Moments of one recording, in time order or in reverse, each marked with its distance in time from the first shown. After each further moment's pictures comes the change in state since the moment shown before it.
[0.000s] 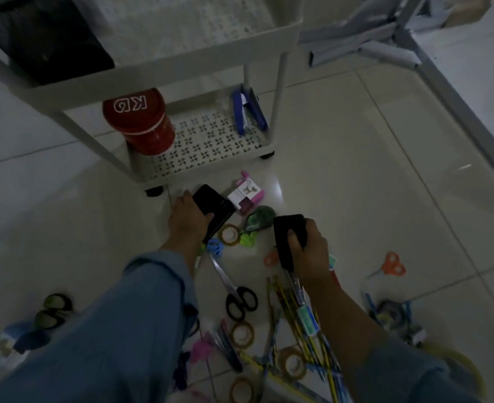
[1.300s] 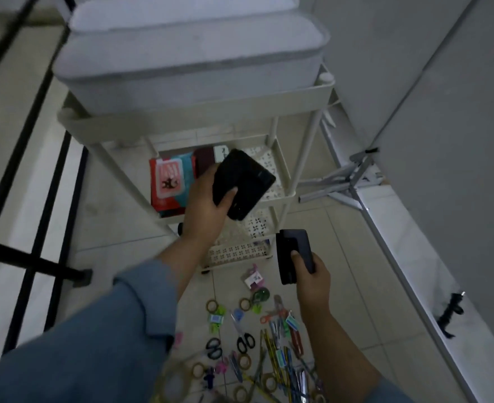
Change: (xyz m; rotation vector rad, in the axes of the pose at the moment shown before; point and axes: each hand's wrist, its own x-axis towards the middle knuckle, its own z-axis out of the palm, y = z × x) left_hand -0.254 0.208 -0.459 -0.586 0.457 0.642; right_hand -0.109 -0.402 -0.221 0.510 0.073 0.031
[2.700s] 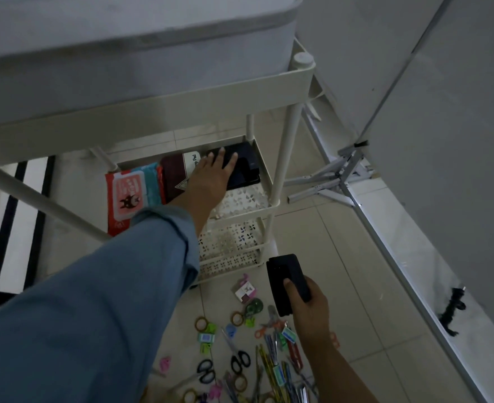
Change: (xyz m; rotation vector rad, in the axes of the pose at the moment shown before) left_hand 0.123 -0.045 0.084 1.139 -0.626 0.097; right_hand 0.028 0.038 -0.015 -0.038 -0.033 0.056
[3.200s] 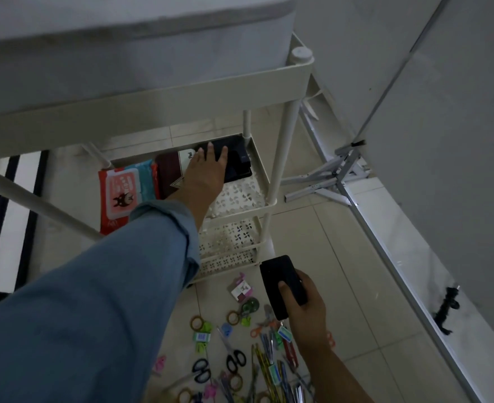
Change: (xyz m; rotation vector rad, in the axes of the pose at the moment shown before) left_hand 0.007 0.002 0.000 -0.025 0.017 -0.091; right_hand -0.004 -0.001 -0.003 -0.036 -0.048 -0.068
